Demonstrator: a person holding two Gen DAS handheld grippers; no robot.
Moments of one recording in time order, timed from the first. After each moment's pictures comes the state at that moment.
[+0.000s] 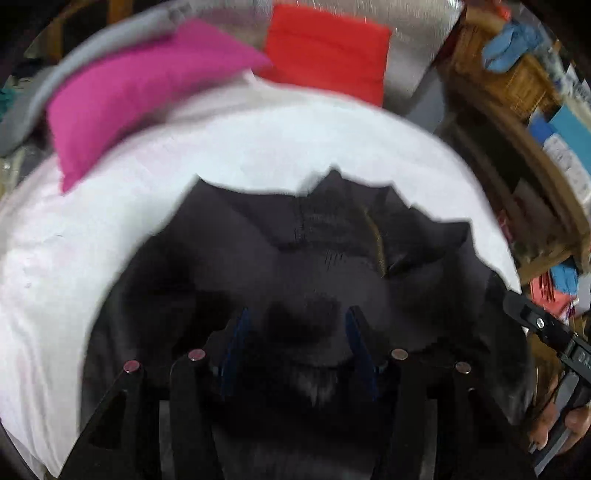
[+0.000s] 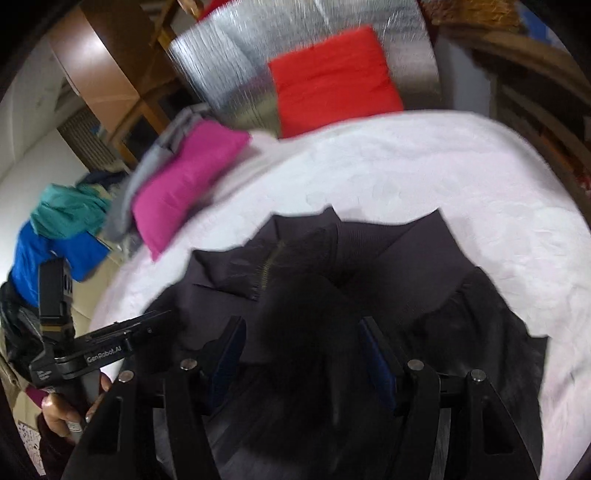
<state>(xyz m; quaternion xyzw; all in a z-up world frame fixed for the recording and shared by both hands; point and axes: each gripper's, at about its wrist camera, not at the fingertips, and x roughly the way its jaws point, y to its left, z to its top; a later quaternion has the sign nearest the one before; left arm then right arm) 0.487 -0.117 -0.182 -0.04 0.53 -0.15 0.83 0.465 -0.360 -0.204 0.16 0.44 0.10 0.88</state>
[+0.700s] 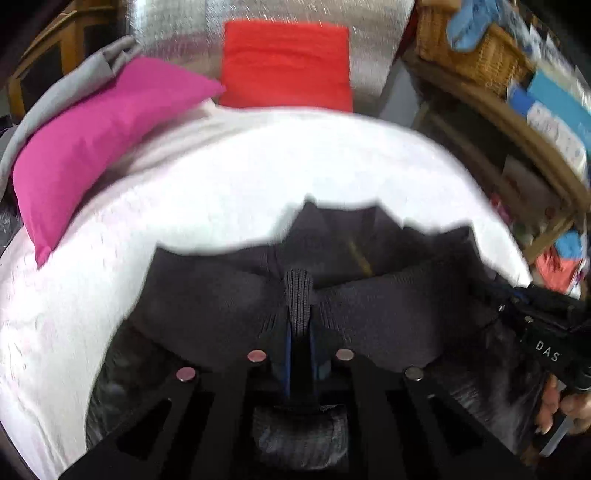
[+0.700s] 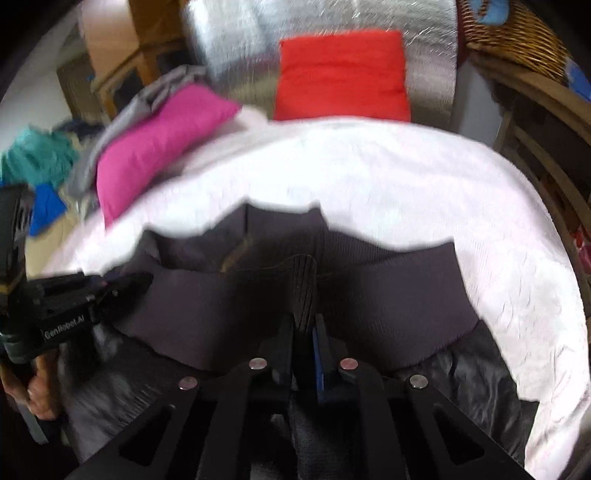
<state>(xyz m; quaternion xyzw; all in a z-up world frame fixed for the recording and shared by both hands) 0.516 -0.139 -0.173 0.01 0.46 -0.19 0.87 0.501 -0.340 -0.223 0.07 0.43 0.06 0.90</state>
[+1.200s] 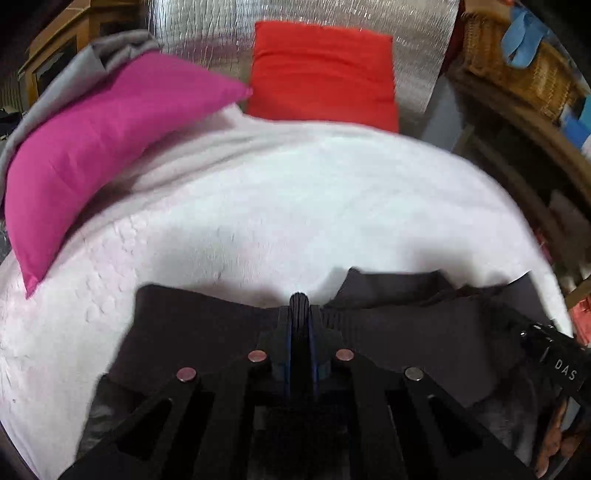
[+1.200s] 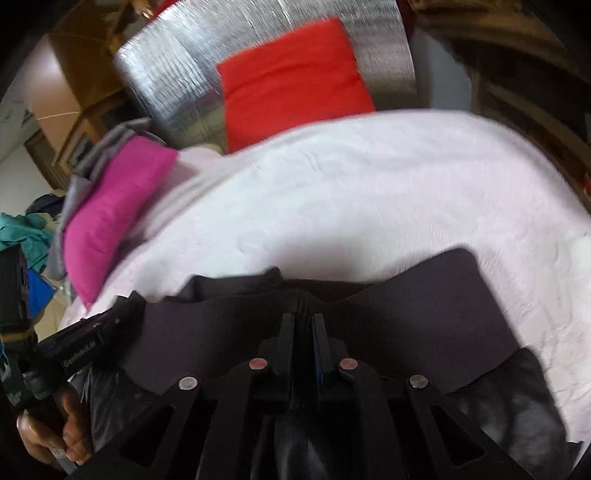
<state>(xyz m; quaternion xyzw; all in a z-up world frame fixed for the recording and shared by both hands) 0.602 -0.160 -0.221 0.01 0.46 -0.12 0.88 0.580 -0.379 -0.270 0.17 0.42 0.02 0.89</state>
